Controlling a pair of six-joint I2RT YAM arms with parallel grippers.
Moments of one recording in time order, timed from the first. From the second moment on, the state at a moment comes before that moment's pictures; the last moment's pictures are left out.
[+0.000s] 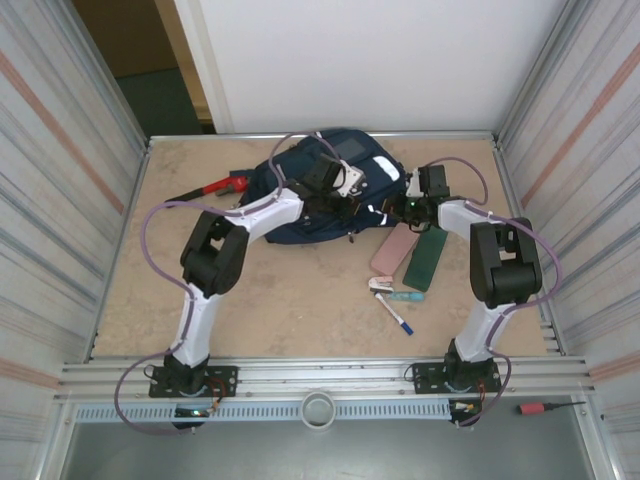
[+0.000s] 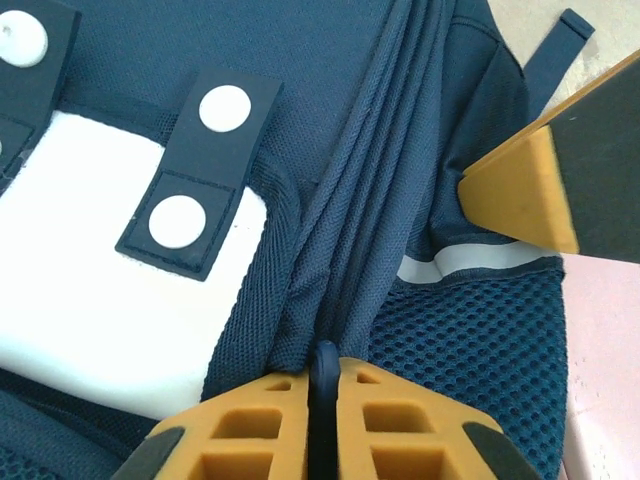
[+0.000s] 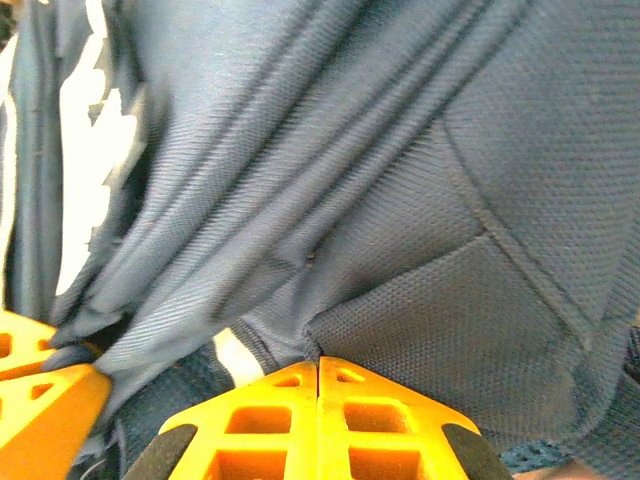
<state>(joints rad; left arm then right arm) -0.64 2.16 1.69 -0.32 0.25 -0.03 0.15 1.80 1.09 -0.14 -0.45 0.55</state>
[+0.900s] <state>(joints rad) -0.71 2.11 1.65 -0.36 -0.01 -0.14 0.22 1.78 1.04 -0.10 -0.45 0.57</state>
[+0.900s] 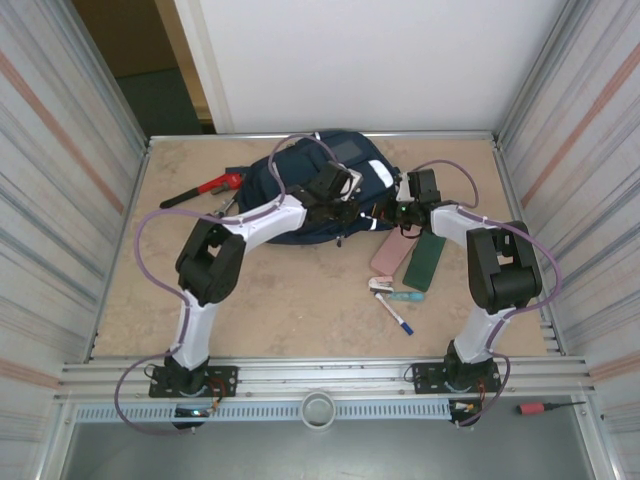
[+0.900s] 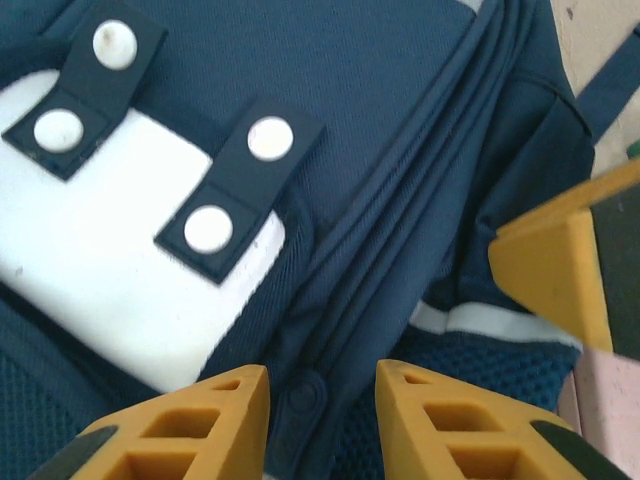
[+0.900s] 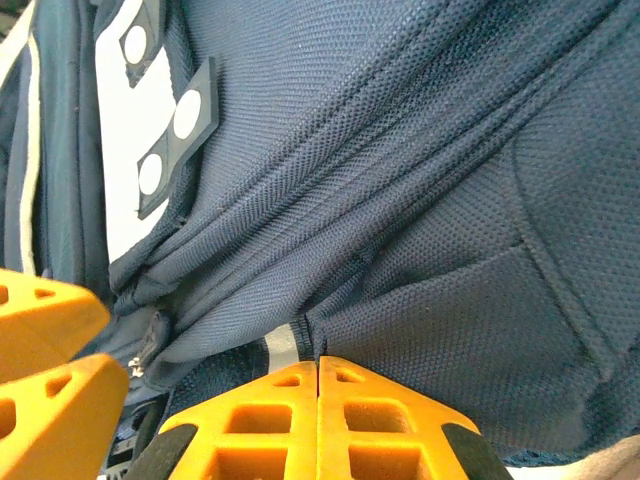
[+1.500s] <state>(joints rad) -0.74 2.19 1.72 -0.44 -0.11 -0.16 0.22 1.78 1.03 -0.09 -0.45 0.57</state>
